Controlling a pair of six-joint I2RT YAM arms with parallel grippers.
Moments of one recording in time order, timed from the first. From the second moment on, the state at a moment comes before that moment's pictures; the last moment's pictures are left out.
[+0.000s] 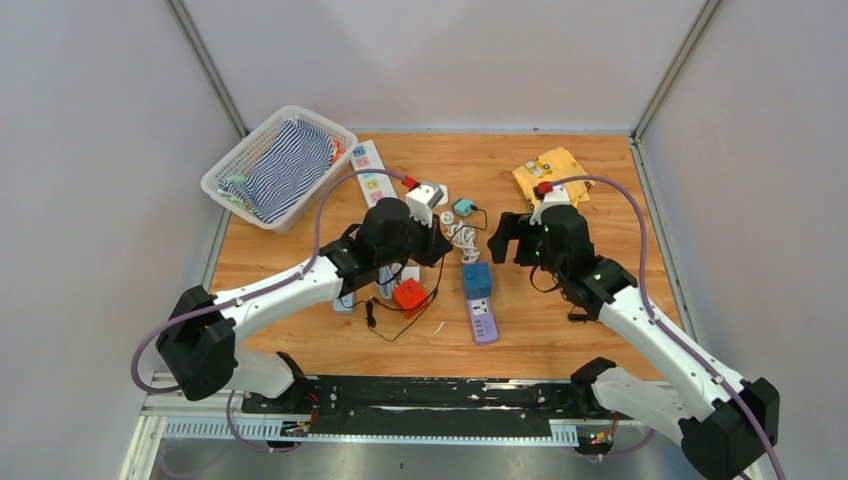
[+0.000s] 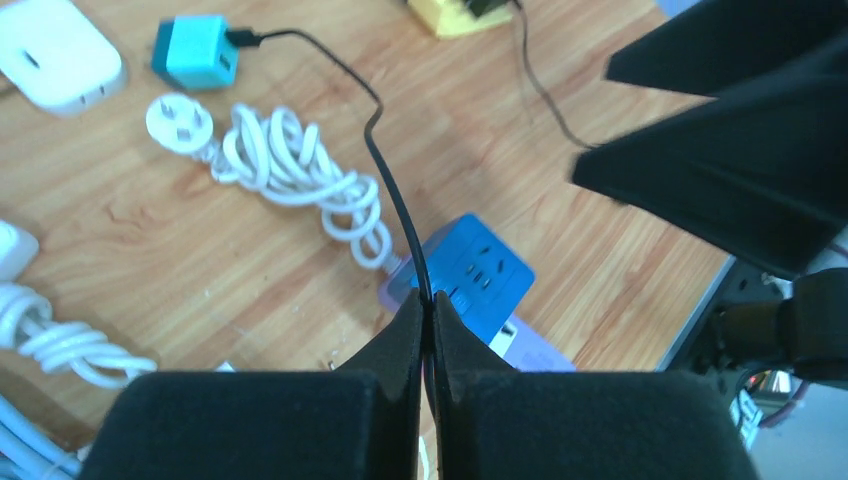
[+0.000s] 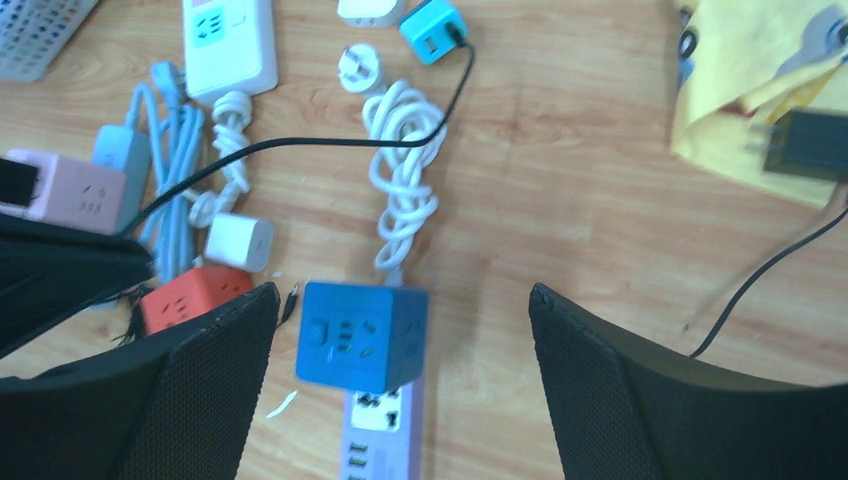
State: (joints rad) left arm -0.81 1.37 0.90 0.05 0.11 -0.35; right arm 0.55 0.92 0.78 -0.35 0.12 0.40
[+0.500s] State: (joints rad) left arm -0.79 1.25 0.96 0.05 0.09 -0.35; right arm 0.40 1.18 0.81 -0.06 -0.07 -0.24
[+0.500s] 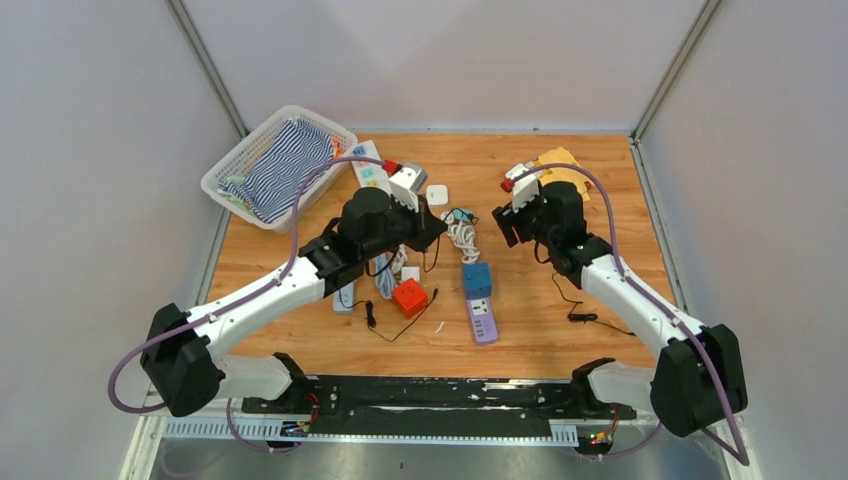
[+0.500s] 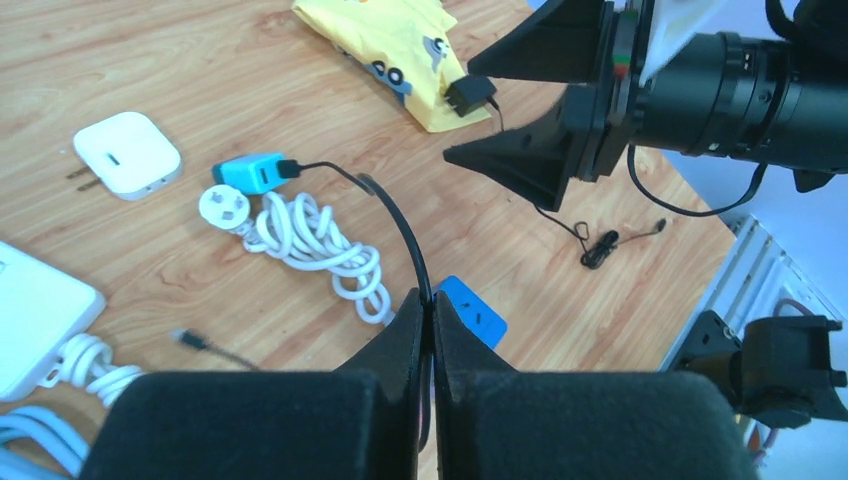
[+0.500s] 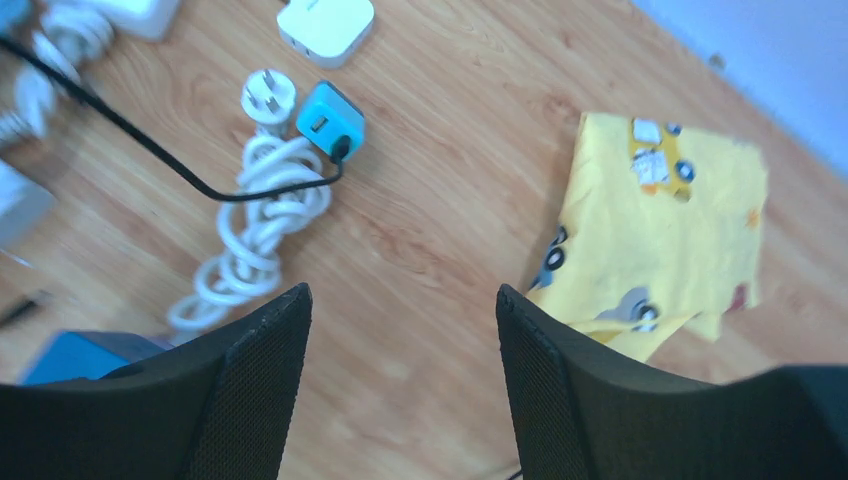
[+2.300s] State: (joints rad) left arm -0.66 1.30 1.12 0.04 0.22 -0.52; right arm 0.30 1.90 1.04 0.31 -0.83 -0.95
